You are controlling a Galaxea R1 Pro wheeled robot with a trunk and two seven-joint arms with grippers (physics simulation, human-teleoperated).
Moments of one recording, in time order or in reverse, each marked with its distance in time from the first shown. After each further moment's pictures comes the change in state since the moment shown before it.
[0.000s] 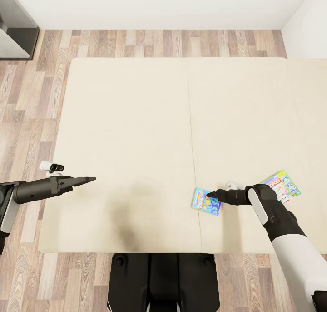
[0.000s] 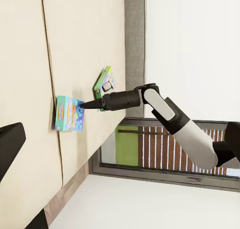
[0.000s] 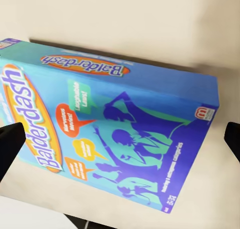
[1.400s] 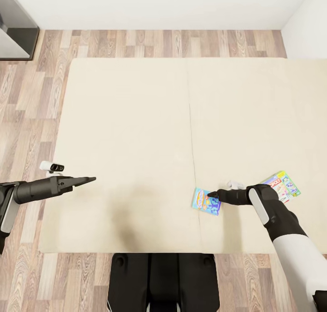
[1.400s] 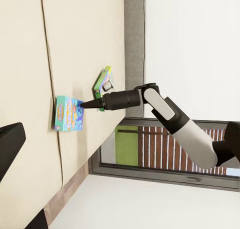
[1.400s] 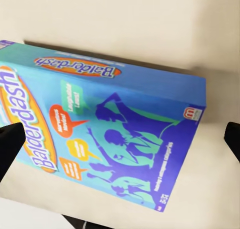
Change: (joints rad) left arm 0.000 0.000 -0.001 0.000 0.001 0.000 0.000; right arm 0.000 -0.006 -0.002 0.000 0.003 0.000 -0.001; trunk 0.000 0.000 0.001
